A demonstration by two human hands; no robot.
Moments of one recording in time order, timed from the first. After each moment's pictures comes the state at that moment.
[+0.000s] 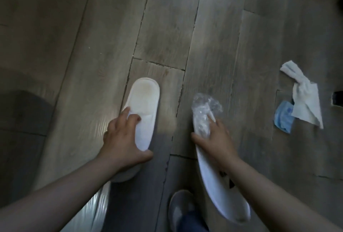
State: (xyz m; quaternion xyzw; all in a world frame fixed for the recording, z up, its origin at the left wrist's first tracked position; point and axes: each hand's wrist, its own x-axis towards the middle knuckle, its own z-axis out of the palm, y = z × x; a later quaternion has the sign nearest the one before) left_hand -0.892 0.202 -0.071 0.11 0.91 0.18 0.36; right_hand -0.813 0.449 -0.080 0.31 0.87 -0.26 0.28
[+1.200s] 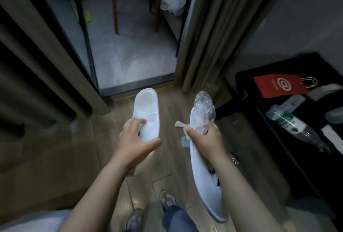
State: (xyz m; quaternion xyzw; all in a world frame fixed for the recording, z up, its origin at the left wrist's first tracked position) left_hand -0.918 0.328 0.727 0.25 0.85 0.36 0.30; right_hand -0.766 0.481 0.728 0.54 0.71 -0.44 -0.10
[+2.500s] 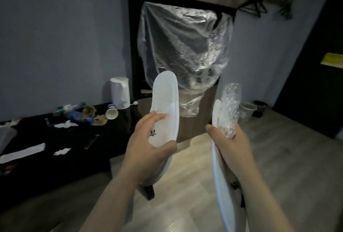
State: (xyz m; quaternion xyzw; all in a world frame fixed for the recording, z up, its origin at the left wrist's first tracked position) left_hand -0.289 0.156 0.985 0.79 0.15 0.33 0.49; right_hand -0.169 -0.009 0.989 0.77 0.19 0.01 -0.61
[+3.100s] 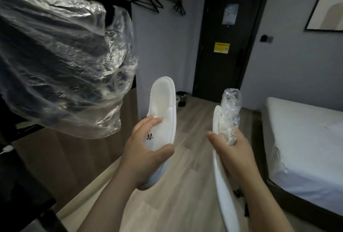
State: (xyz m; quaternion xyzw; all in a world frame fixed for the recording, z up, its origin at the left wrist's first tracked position) left_hand 0.015 0.036 0.977 0.82 -0.07 0.20 0.53; right_hand 0.026 -0.180 0.974 0.78 -0.02 0.18 -0.59
